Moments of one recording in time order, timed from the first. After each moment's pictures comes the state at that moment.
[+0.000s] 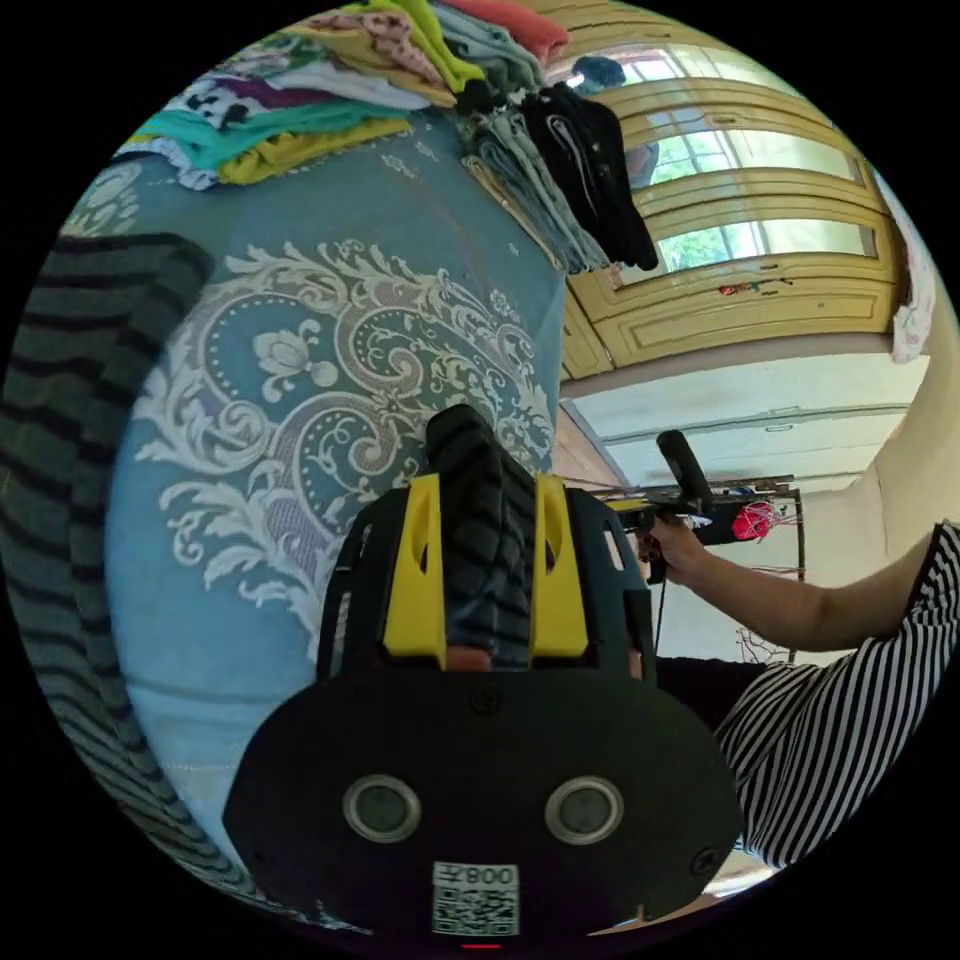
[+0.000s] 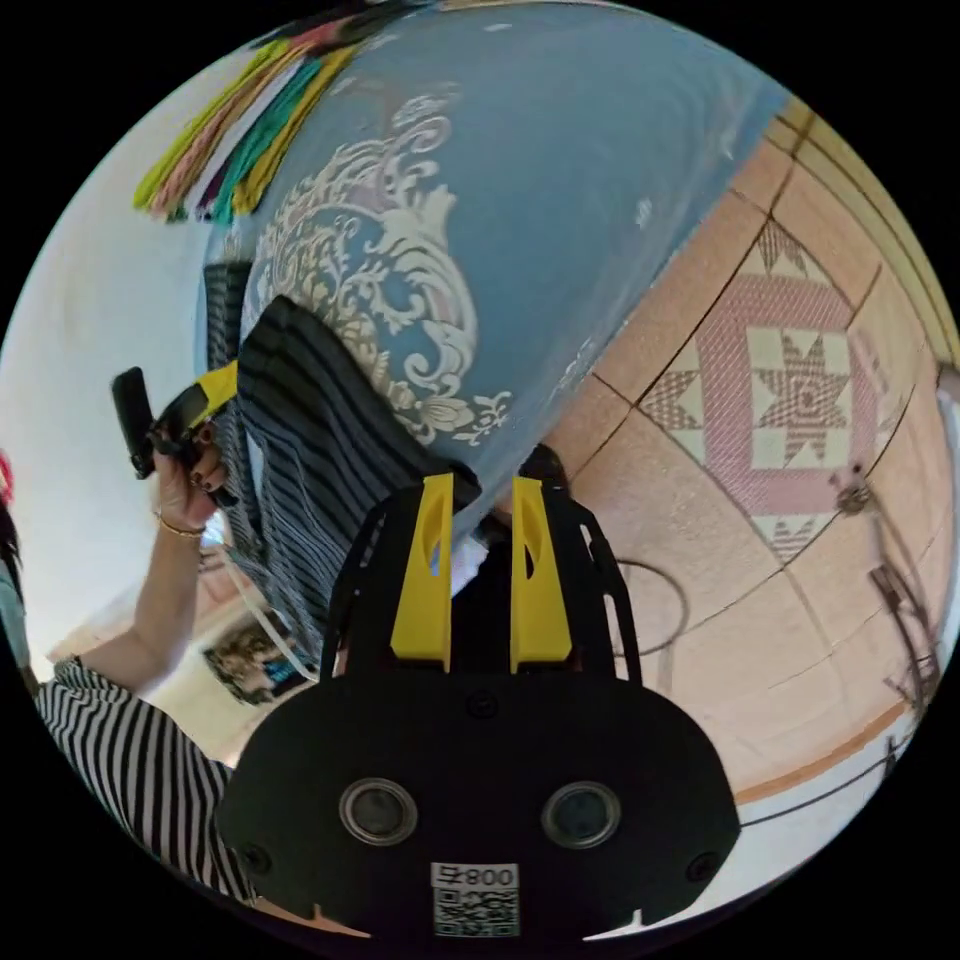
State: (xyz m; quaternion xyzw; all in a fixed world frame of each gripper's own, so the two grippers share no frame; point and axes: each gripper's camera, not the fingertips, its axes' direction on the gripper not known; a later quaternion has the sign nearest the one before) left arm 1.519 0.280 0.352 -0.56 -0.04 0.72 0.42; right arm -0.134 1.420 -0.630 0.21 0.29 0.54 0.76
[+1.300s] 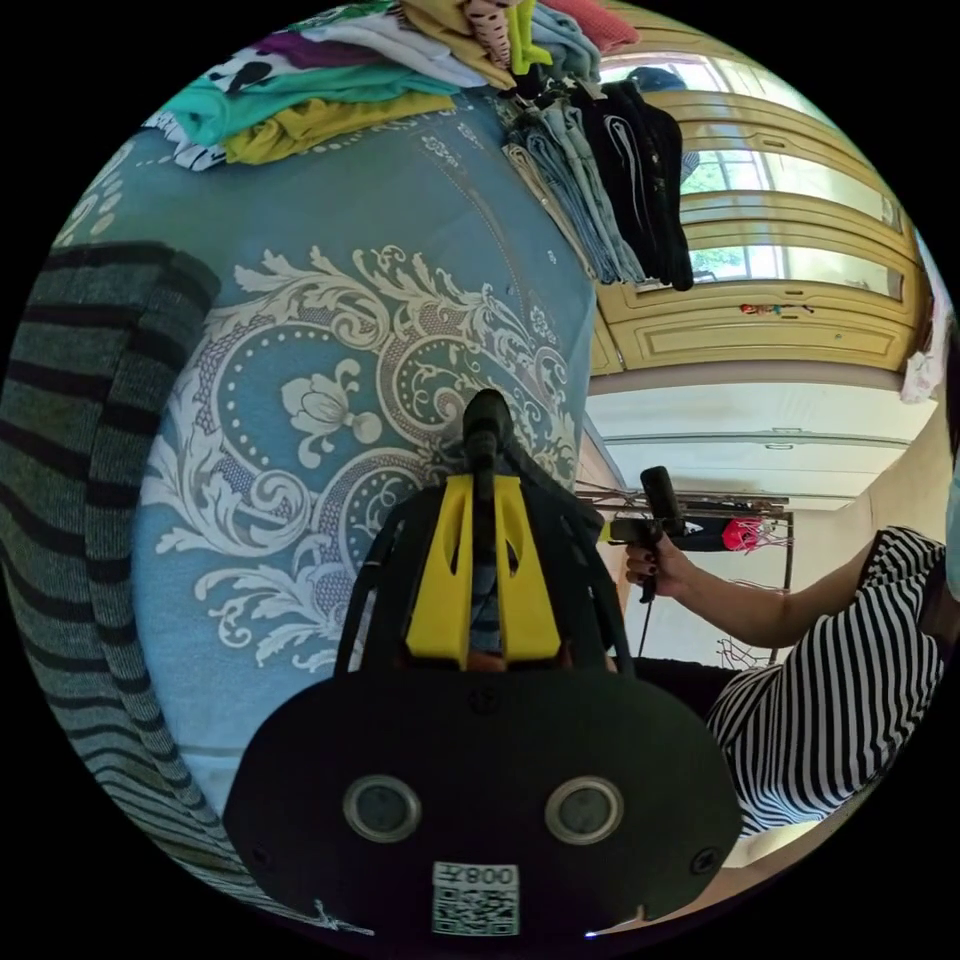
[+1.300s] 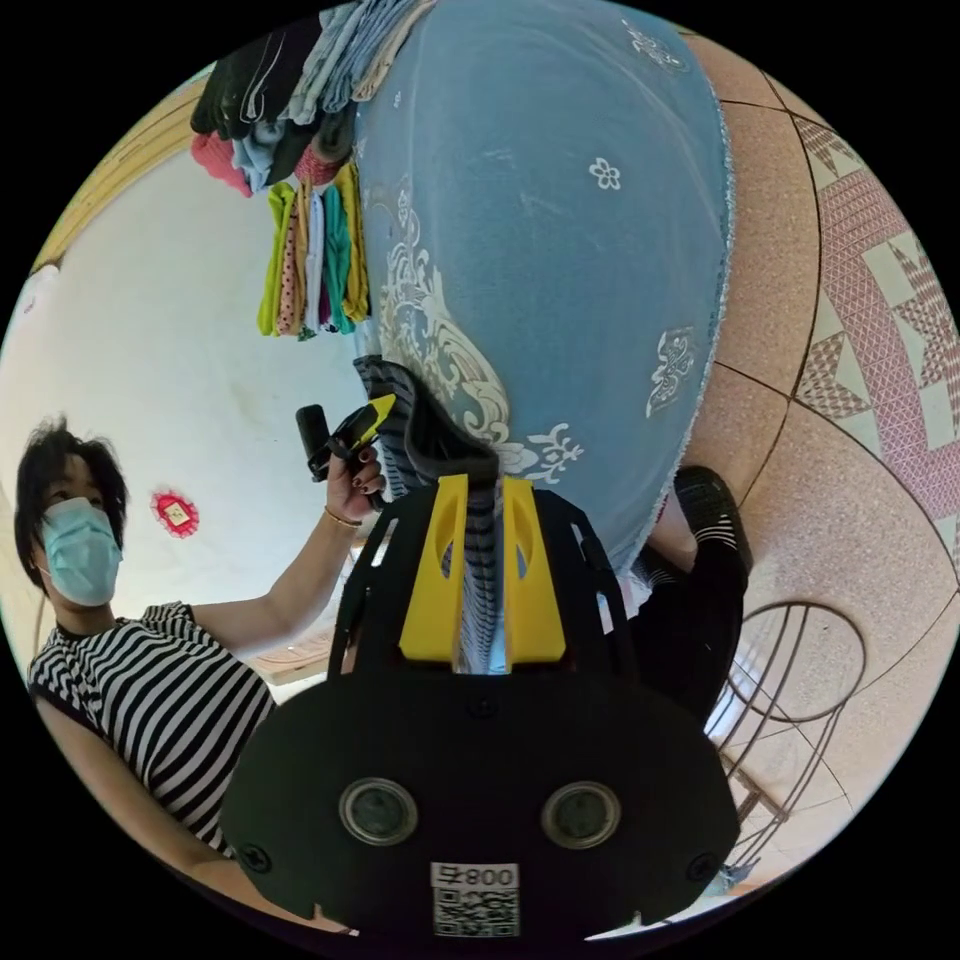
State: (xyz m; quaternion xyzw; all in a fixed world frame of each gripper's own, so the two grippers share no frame) left arm 1.627 0.301 0.516 -0.56 -0.05 0.70 0.43; right arm -0.113 1.590 -0.746 0.39 0.09 0.45 0.80
